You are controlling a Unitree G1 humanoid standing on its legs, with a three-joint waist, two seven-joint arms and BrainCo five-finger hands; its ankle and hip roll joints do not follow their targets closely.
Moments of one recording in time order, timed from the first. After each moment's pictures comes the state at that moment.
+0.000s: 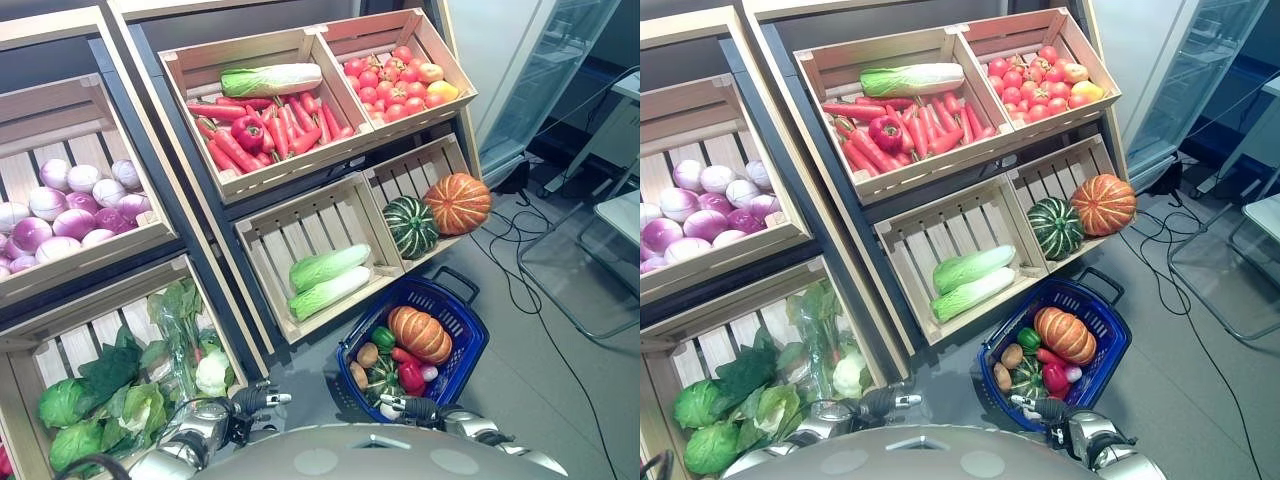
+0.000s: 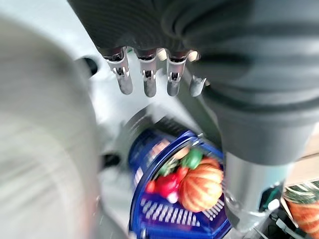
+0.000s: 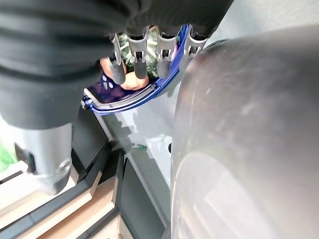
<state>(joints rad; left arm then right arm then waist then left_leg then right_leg) -0.05 0.23 -0.35 1.14 -0.19 -0.13 -0.28 -0.03 -0.22 0.30 1.18 0.26 0.10 0.29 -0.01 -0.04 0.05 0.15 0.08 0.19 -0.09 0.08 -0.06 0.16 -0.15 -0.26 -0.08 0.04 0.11</state>
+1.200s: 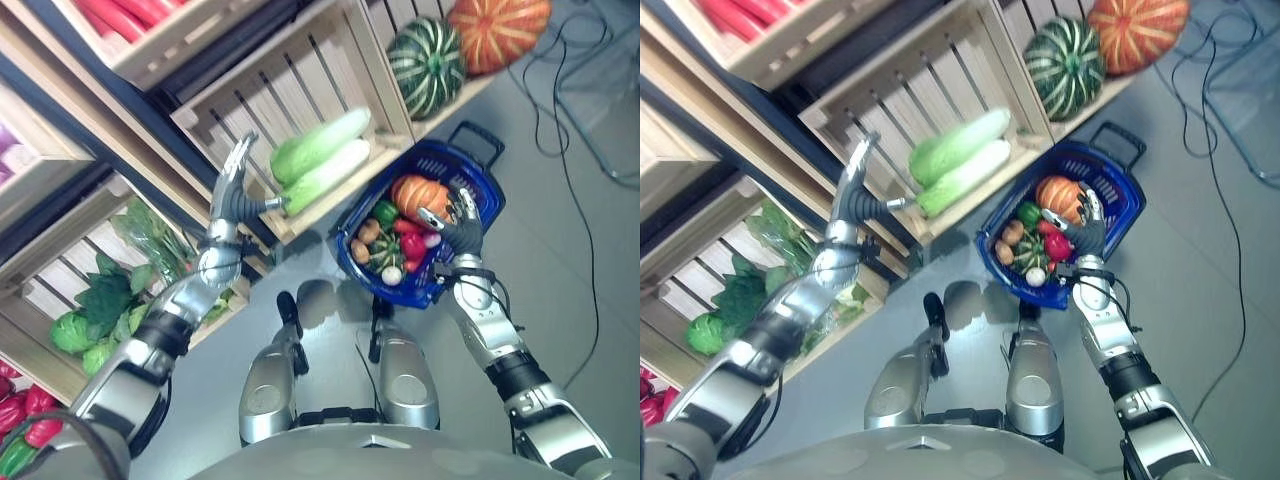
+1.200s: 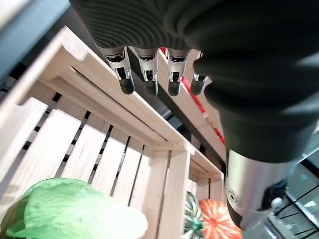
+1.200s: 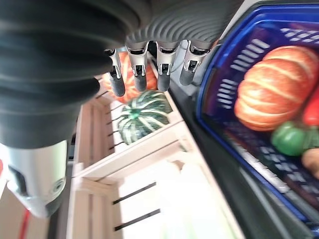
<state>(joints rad) -0.53 0.52 -0.44 0.46 0.16 -0.31 0.60 -0.26 -0.42 0.30 0.35 0.35 -0.30 -0.41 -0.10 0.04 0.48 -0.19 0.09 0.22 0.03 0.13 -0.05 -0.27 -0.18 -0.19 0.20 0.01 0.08</state>
